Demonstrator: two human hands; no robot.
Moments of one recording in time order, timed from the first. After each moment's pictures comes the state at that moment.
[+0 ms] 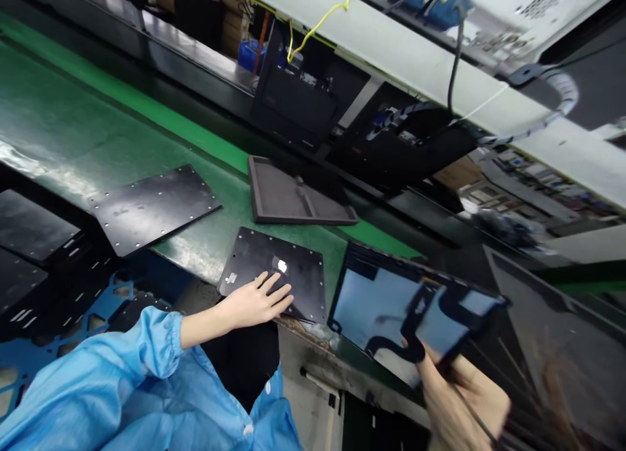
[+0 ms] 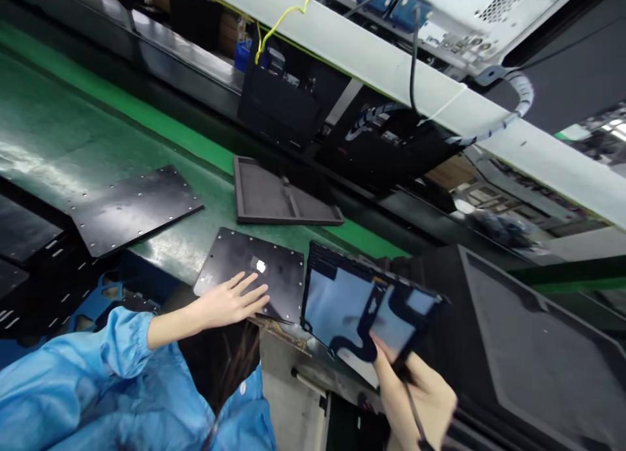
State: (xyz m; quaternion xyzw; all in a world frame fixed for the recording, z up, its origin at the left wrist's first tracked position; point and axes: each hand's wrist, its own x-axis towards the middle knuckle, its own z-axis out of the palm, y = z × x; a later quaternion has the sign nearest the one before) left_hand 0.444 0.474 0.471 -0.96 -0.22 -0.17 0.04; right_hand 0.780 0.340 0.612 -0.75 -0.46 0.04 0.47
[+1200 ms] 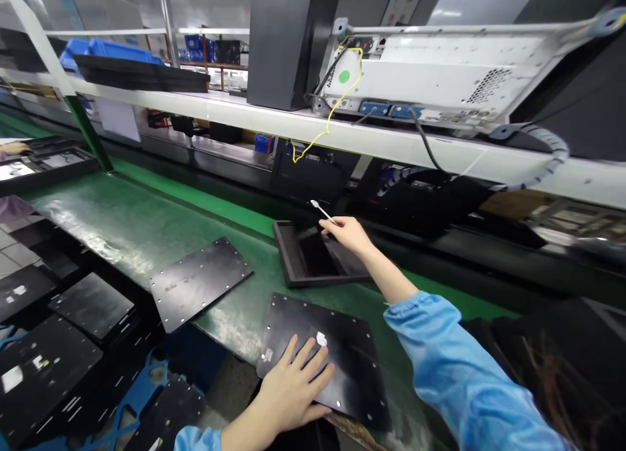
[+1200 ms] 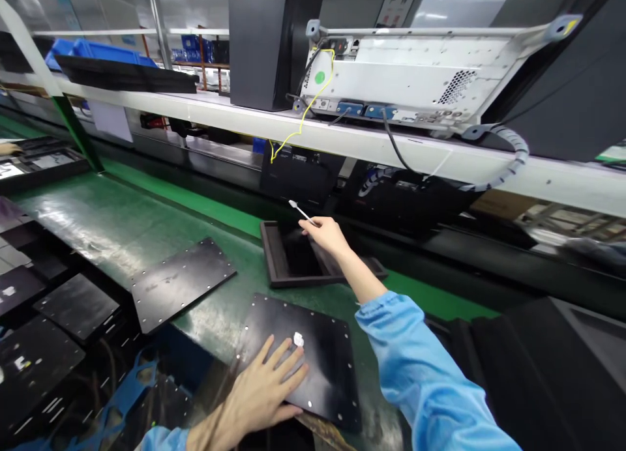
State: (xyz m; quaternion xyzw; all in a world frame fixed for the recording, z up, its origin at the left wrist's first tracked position) left_hand 0.435 0.476 0.465 -0.95 -0.30 -0.12 -0.02; right_hand 0.670 0.761 0.638 -0.61 -0.69 0.20 0.33
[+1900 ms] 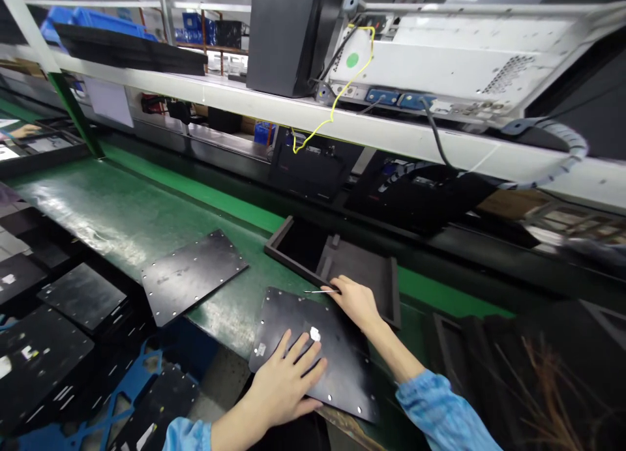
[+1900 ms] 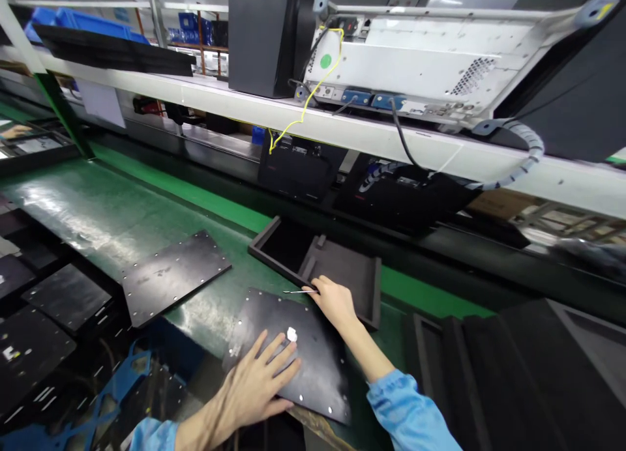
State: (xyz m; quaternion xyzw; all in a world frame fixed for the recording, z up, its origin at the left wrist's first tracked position) left_hand 0.438 0.473 0.453 -0.94 -0.30 -0.18 0.04; right_hand 0.728 0.646 0.491 -0.59 -0.80 -0.03 0.09
